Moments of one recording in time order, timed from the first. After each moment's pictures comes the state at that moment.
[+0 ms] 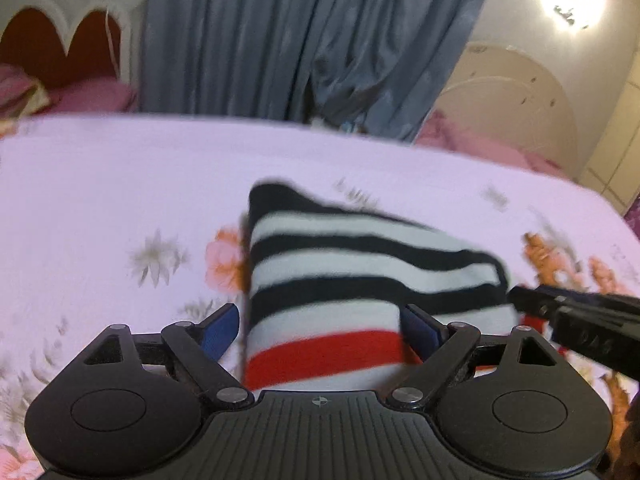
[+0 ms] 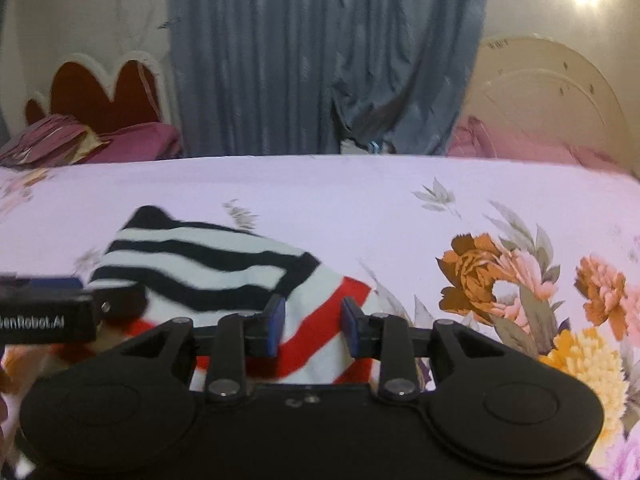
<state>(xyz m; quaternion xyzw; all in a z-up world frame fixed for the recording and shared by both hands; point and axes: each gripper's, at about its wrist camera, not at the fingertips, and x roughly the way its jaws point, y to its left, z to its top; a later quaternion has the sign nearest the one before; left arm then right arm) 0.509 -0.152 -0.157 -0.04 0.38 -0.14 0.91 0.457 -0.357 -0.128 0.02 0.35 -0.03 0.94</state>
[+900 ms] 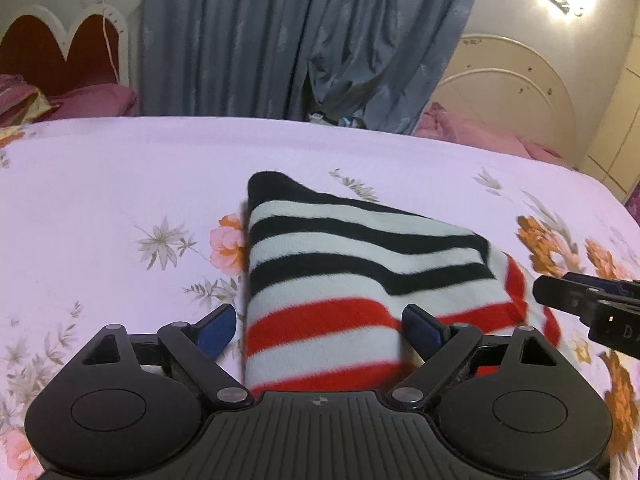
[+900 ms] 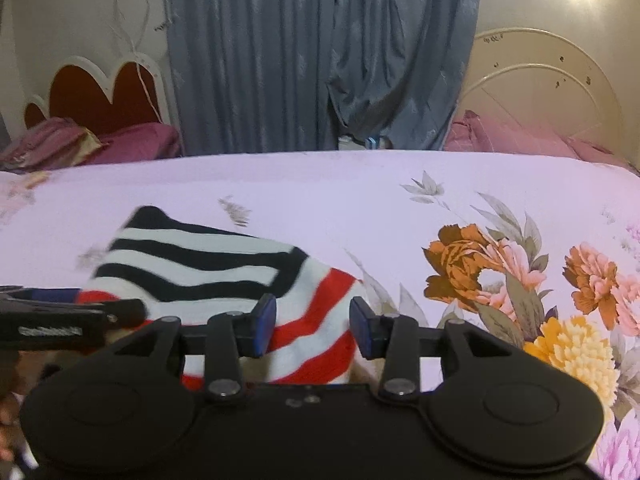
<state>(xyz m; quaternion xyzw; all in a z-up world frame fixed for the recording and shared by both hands) 0.482 -0.156 -0.145 -0.02 0.37 -0.14 0.92 0.418 -0.359 -0.105 0.02 0.34 -0.01 0.94</state>
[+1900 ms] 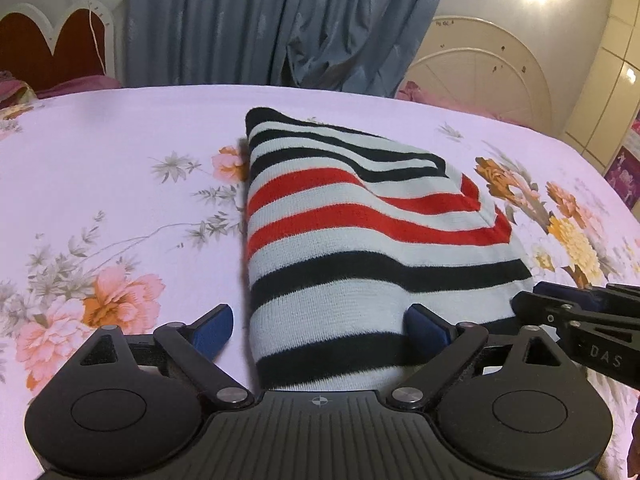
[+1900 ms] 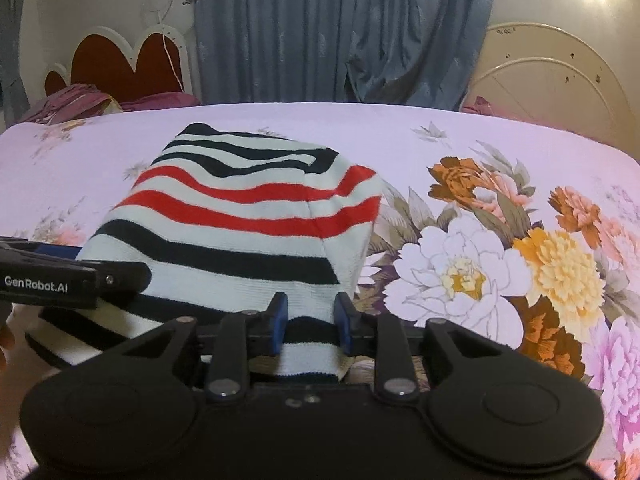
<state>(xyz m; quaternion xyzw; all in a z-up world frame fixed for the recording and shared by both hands) 0.395 -0.126 -0.154 -0.01 0.39 -0.17 0.90 0.333 -0.338 -0.133 0.00 0.37 0.00 0.93</state>
